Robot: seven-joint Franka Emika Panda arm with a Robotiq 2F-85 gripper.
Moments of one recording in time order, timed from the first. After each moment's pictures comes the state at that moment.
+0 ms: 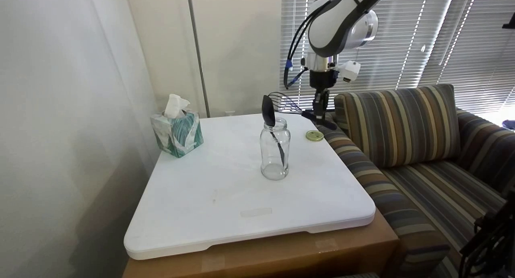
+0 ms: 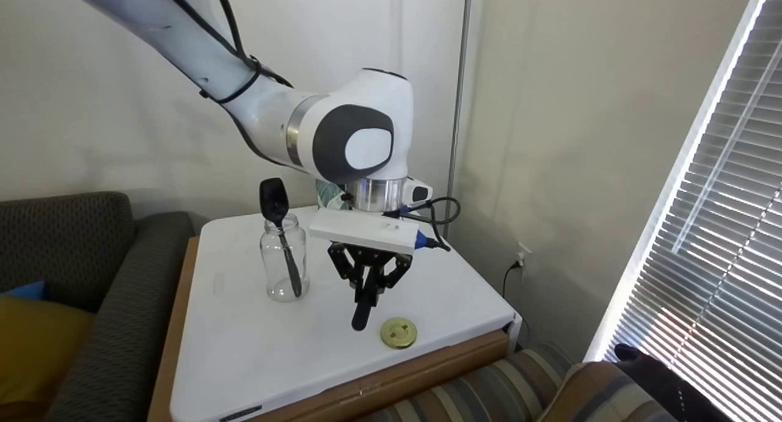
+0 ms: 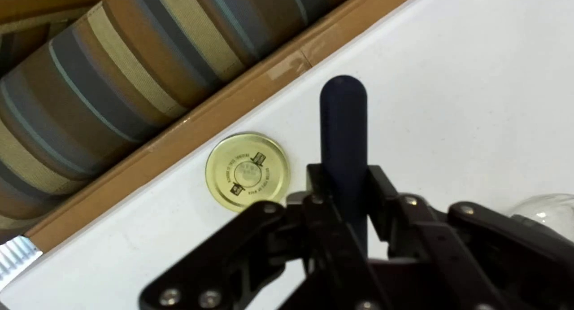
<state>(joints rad) -0.17 0.79 0.03 -1.61 -0.06 2.30 -0.51</state>
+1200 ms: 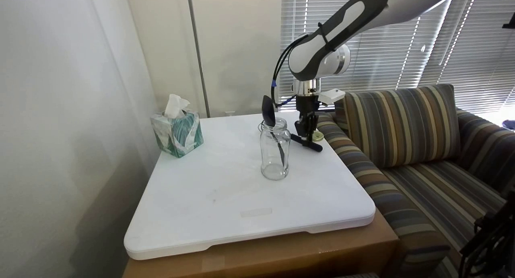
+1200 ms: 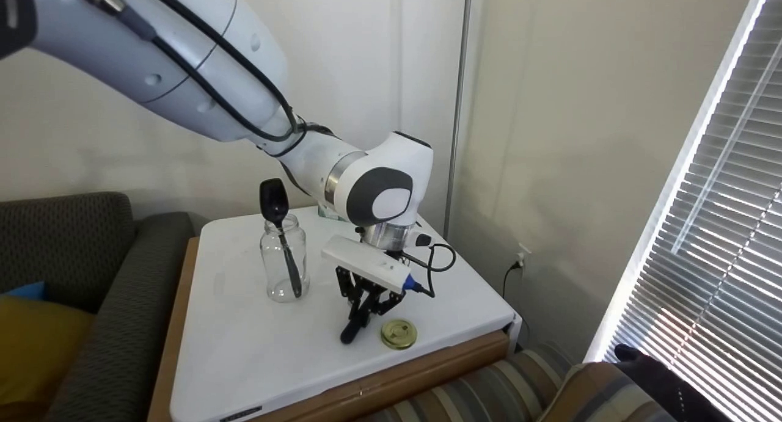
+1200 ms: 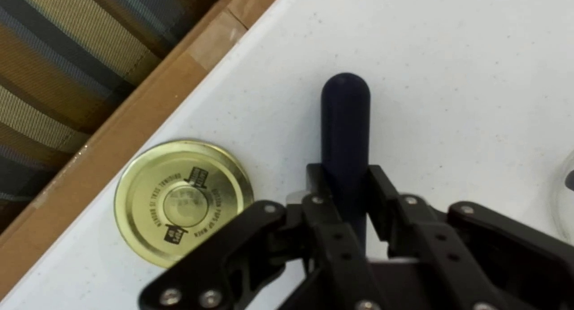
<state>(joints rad) -0.18 1.11 0.08 -1.23 0.03 2.12 -0.37</state>
